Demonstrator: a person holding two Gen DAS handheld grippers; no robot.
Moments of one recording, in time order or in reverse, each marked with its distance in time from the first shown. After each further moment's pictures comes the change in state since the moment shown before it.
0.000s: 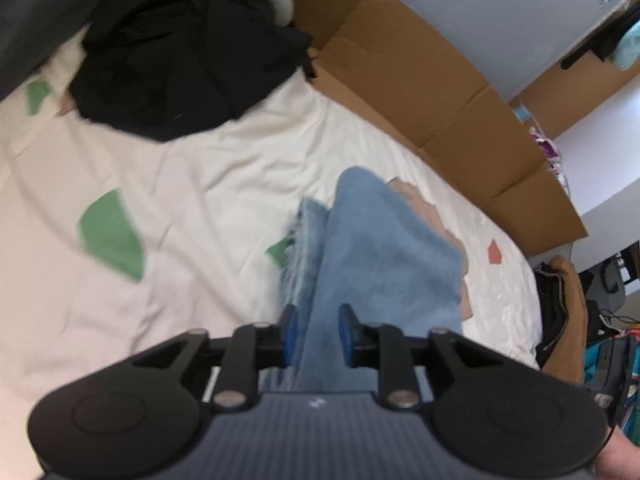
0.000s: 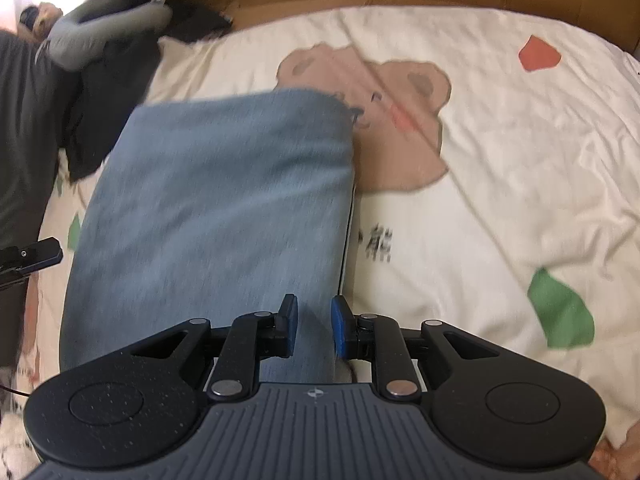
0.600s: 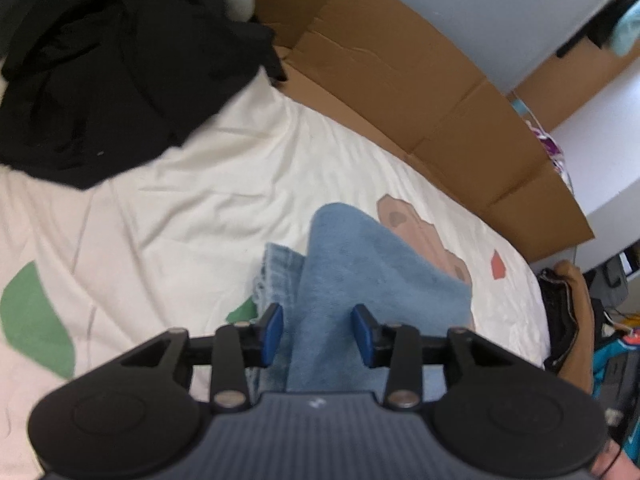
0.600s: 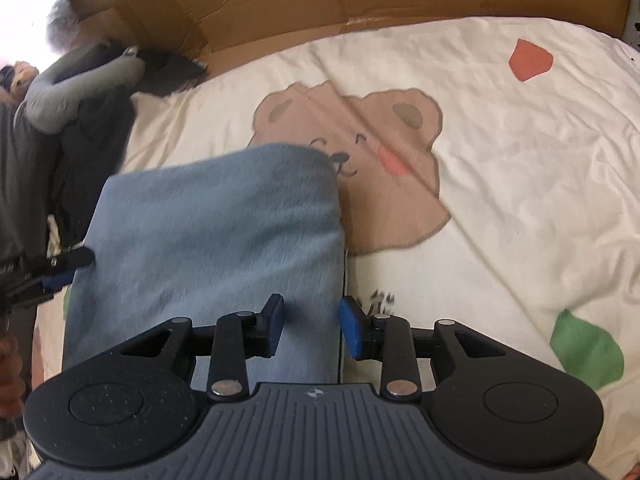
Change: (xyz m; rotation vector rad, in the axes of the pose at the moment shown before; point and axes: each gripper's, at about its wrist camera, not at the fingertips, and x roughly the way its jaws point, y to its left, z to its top) left arm 0.062 -0.013 0.029 0.072 0.004 -0.020; right arm 0.026 -0.011 0.026 0.114 -0.112 0.024
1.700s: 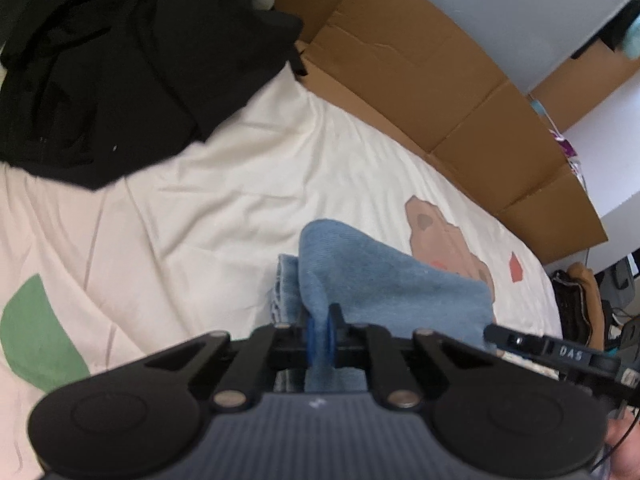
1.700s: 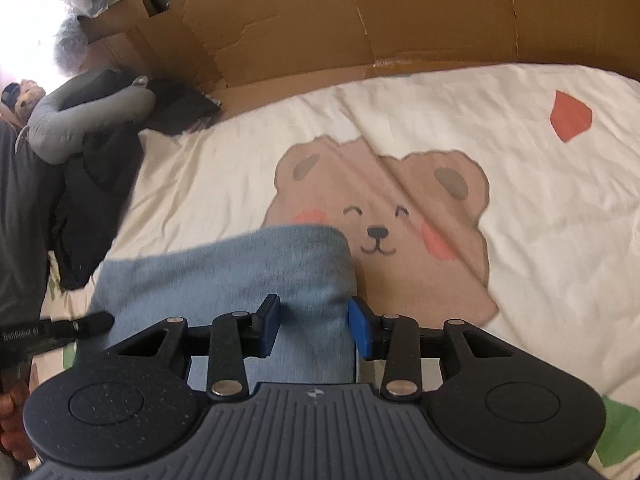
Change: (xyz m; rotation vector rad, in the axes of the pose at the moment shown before) left arm 0.014 0.030 0.003 -0.035 -0.005 0.025; right arm 0.025 0.027 0.035 -0.031 -0.121 0.005
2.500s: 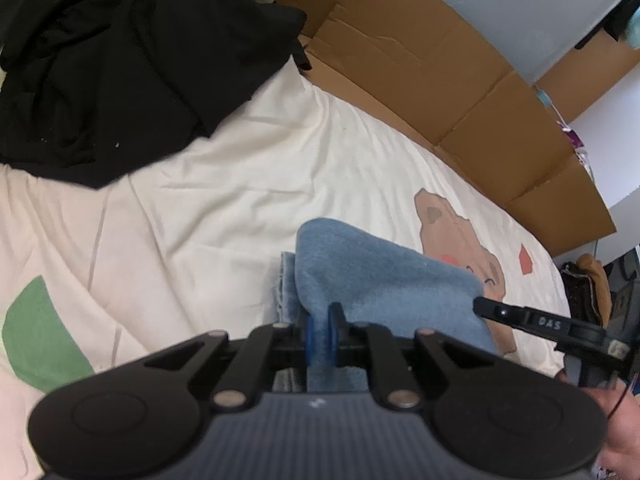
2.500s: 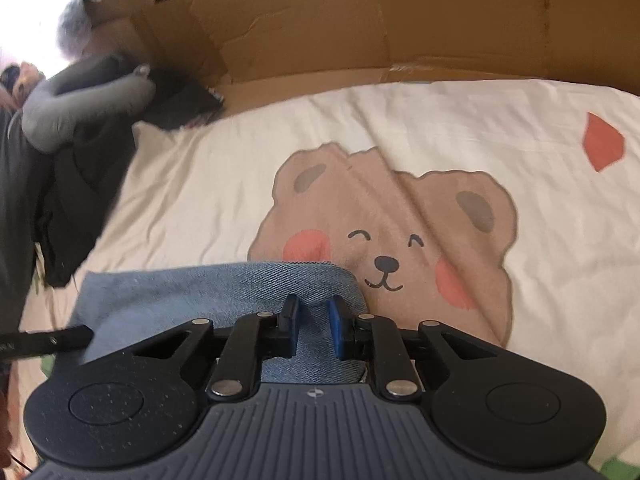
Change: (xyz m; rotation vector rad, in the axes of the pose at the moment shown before) left arm 0.003 -0.001 0.001 0.016 -0.001 0.035; right arm 0.036 0.000 0.011 -0.086 0.007 -0.001
